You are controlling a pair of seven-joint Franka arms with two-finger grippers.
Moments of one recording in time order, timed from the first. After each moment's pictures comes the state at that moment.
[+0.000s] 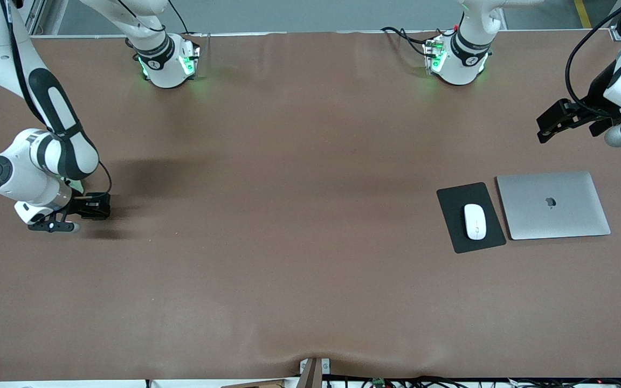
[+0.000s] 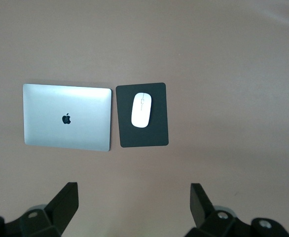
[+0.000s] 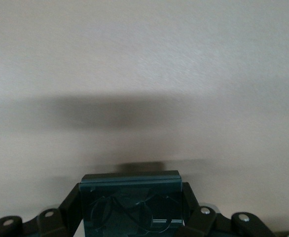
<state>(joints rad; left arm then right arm) -0.03 0.03 -0.14 -1.44 0.05 1.48 -0.26 -0.21 0.46 -0.07 -2.12 0.01 2.56 -0.24</state>
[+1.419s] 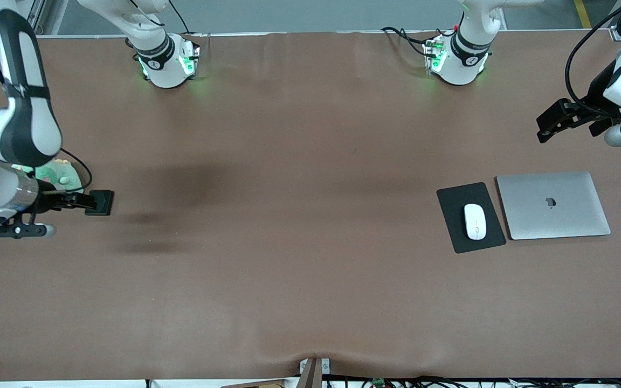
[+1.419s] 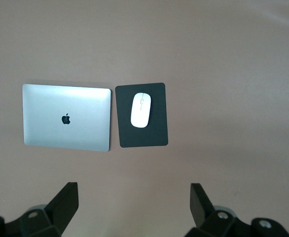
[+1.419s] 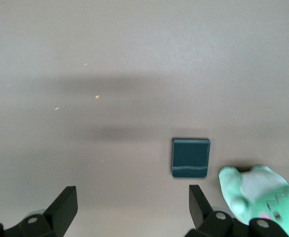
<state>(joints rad) -0.03 0.03 -0.14 -1.44 0.05 1.48 -0.26 -0.08 0.26 -0.04 -1.73 0.01 1.84 -0.13</state>
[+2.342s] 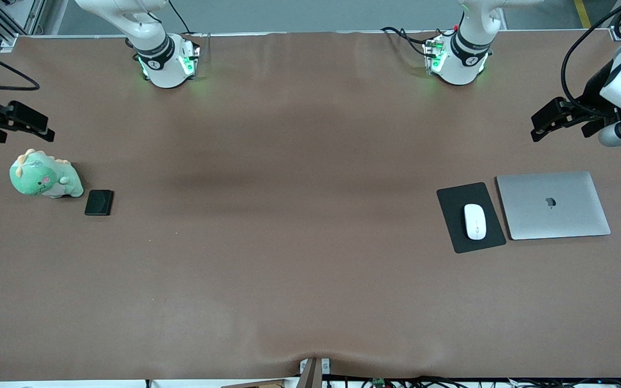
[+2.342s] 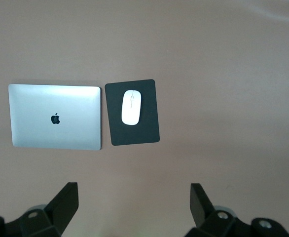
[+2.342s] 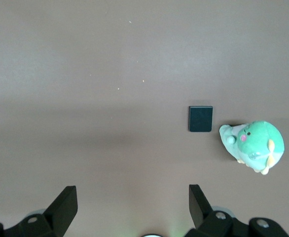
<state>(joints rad) -0.03 0.03 -0.14 -1.44 0.01 1.48 -0.23 0.02 0.03 -0.04 -1.44 0.04 1.40 0.00</state>
